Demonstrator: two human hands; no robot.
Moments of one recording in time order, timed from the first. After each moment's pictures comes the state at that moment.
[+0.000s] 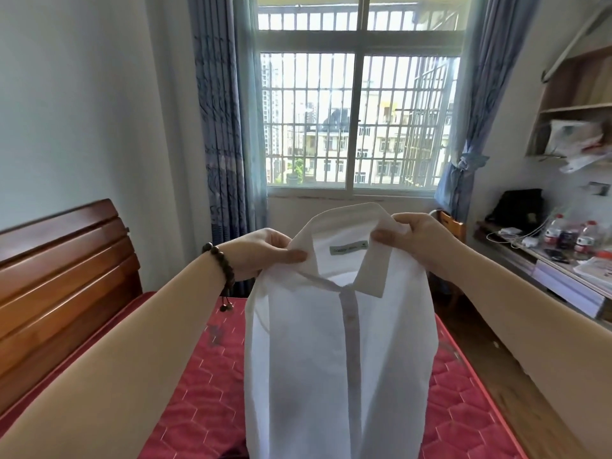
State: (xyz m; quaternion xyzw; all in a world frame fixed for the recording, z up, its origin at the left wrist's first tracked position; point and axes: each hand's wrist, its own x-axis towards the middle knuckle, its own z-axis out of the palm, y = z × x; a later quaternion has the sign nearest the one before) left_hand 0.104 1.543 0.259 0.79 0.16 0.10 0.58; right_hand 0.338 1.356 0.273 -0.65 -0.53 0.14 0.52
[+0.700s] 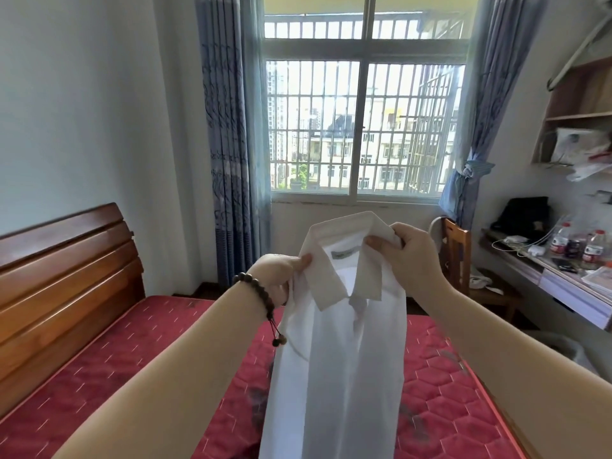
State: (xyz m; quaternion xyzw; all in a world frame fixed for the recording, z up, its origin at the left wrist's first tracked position) left_hand 0.137 1.512 0.235 0.55 0.31 0.28 0.72; right_hand 0.315 1.383 0.249 -0.65 -0.48 -0.05 0.58
